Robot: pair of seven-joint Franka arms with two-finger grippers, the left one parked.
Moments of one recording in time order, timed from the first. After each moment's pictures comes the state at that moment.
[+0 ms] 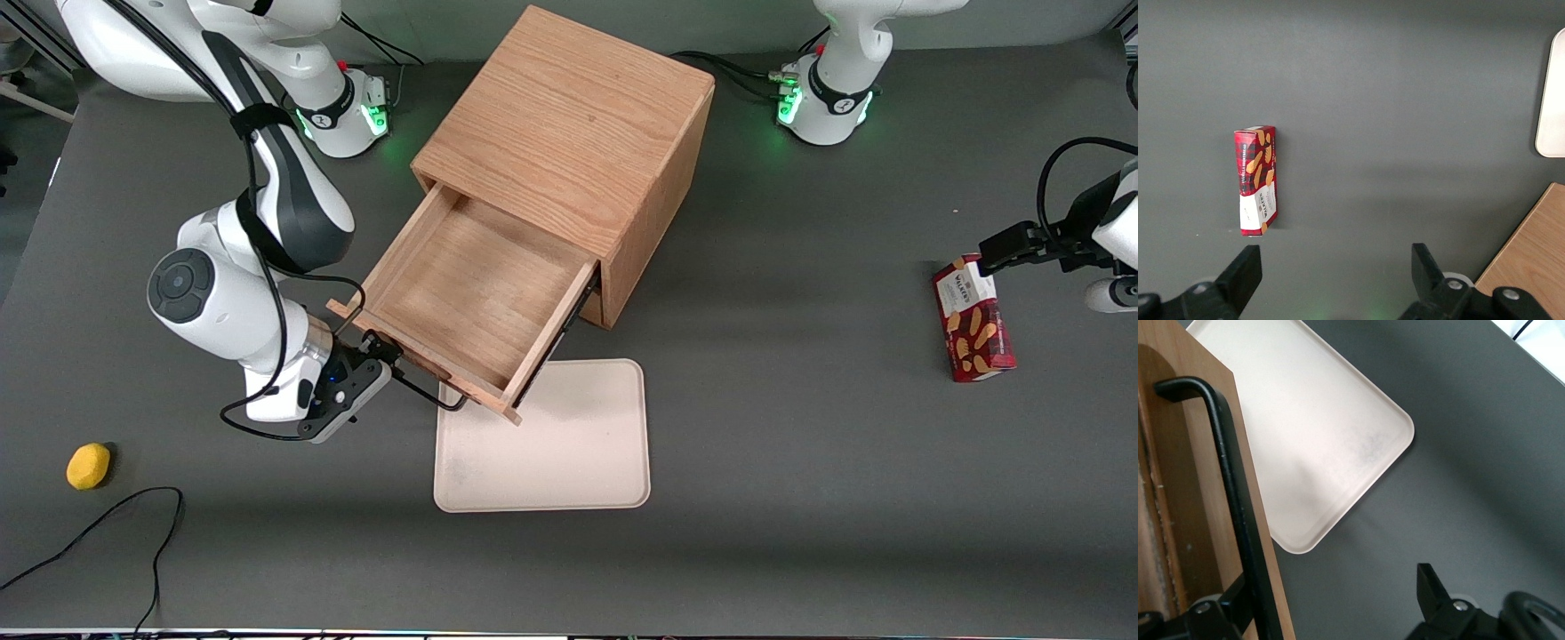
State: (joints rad) arm 0.07 0.41 0.25 -1.66 0.04 2.18 -0.47
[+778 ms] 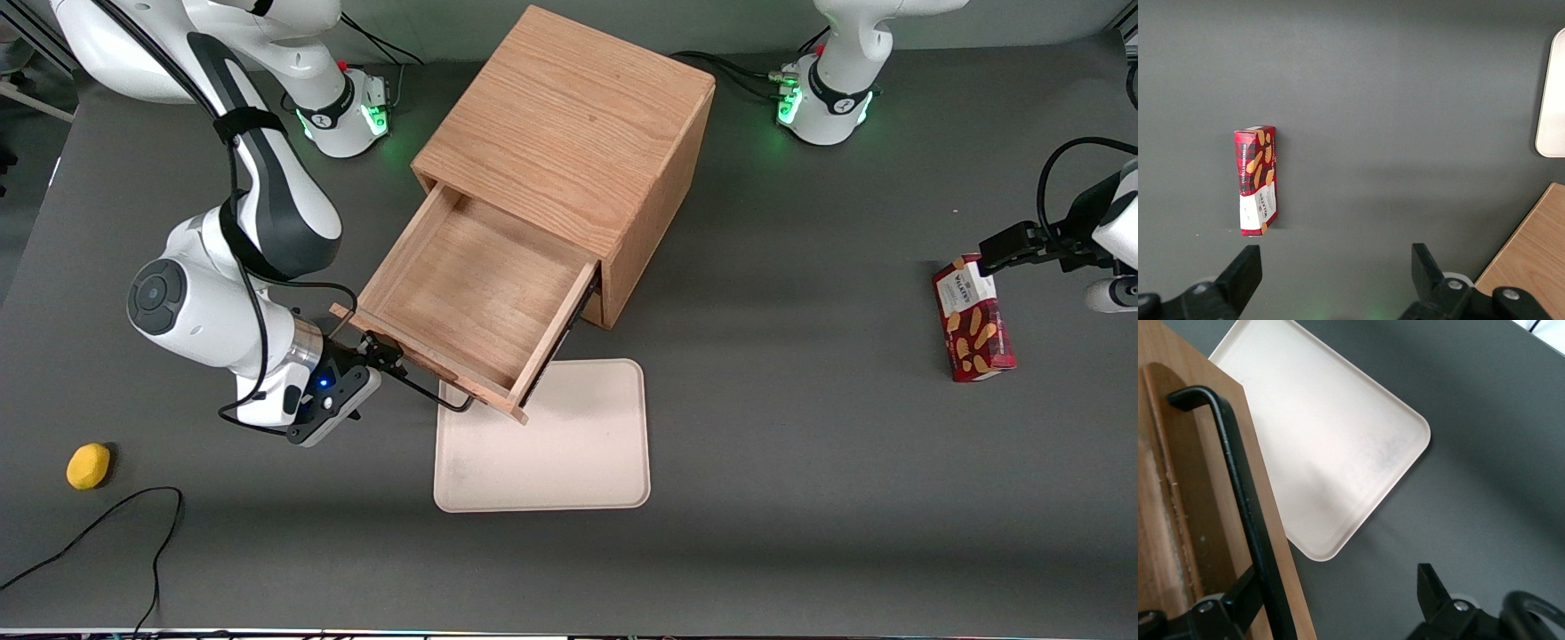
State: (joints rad) arm 0.07 0.41 0.23 -1.65 0.15 2.15 -0.50
